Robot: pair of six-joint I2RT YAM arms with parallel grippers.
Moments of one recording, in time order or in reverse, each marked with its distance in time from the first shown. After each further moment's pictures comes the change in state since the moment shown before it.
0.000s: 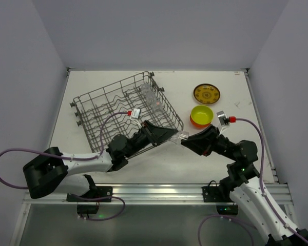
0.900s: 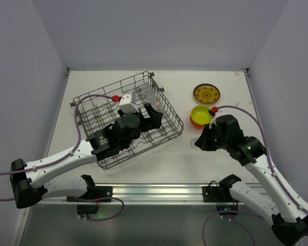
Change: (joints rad) left arm -0.008 -0.184 0.494 -1.324 -0.612 0.364; right arm 0.098 0.315 0.528 -1.274 0.666 -0.452
